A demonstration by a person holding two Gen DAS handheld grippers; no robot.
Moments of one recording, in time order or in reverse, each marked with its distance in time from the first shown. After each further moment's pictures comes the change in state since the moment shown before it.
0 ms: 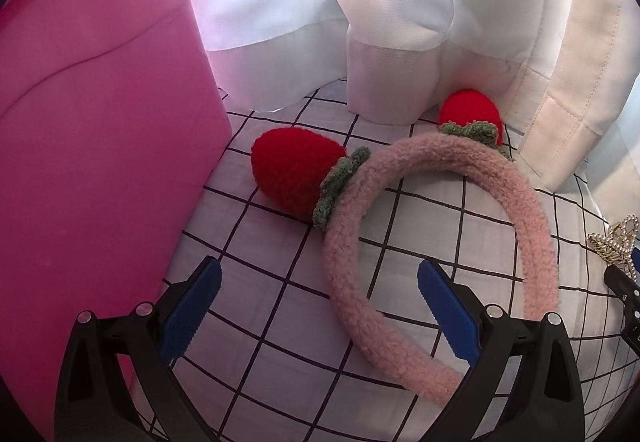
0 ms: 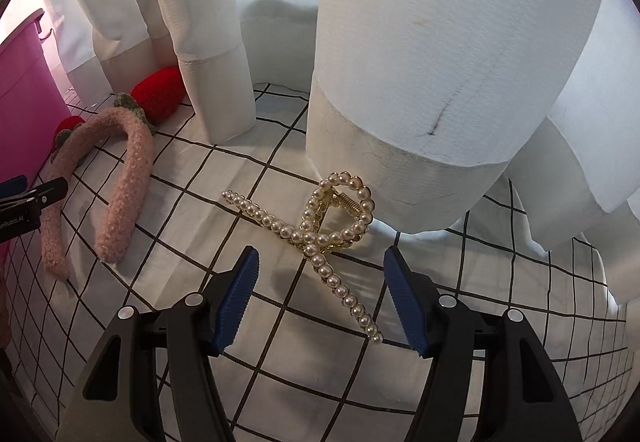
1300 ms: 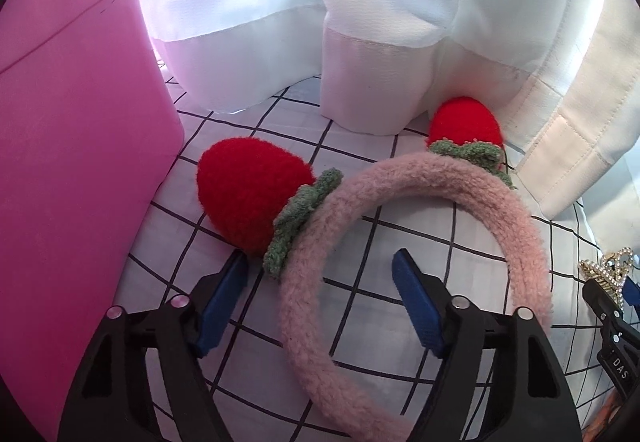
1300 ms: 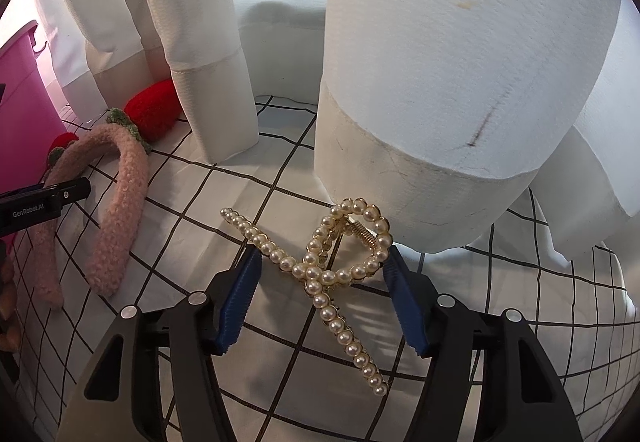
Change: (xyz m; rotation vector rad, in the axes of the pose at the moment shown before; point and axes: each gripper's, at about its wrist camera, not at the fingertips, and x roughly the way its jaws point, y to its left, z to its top) left arm 0.040 0.001 0.034 -0.019 0.015 -0.106; right arm 0.009 0.020 0.001 0.037 -0.059 0.018
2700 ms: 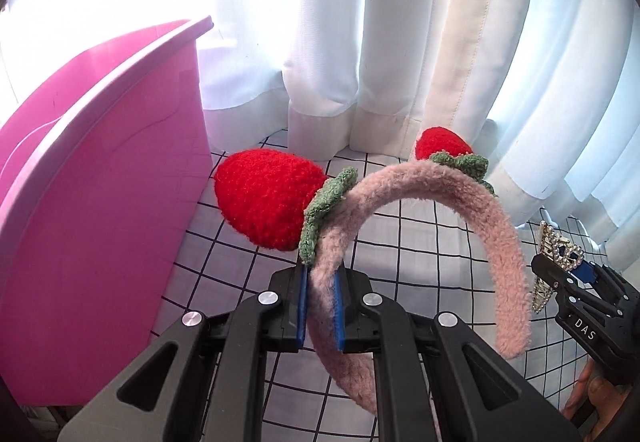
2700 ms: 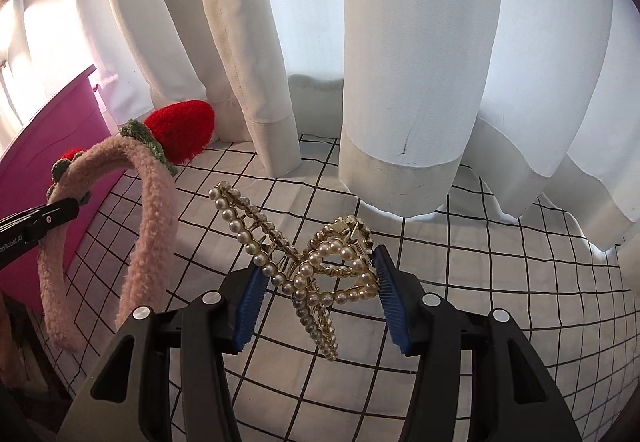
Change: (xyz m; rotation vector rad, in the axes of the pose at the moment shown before) left arm -0.120 0.011 -0.031 0.055 -0.158 -0.127; right arm -0.118 0.019 -0.040 0.087 -0.116 0.025
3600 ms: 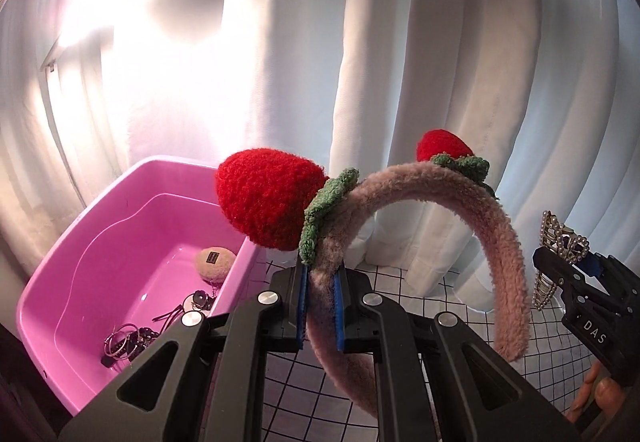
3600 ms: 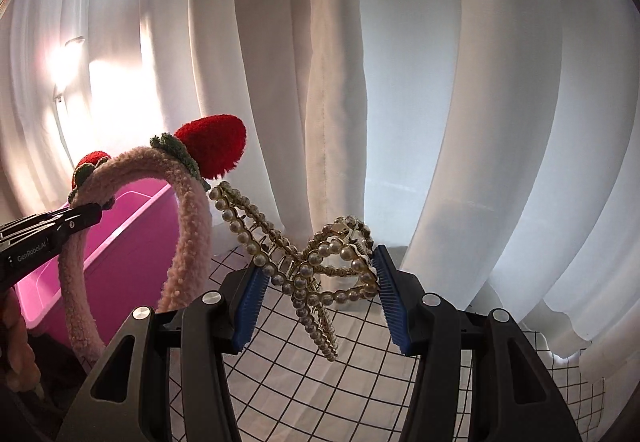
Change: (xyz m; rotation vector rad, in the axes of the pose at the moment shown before) left arm -0.129 0.035 0.056 -0.051 -0.264 0.037; right arm -0.107 0.077 0.096 -0.140 -0.265 0.068
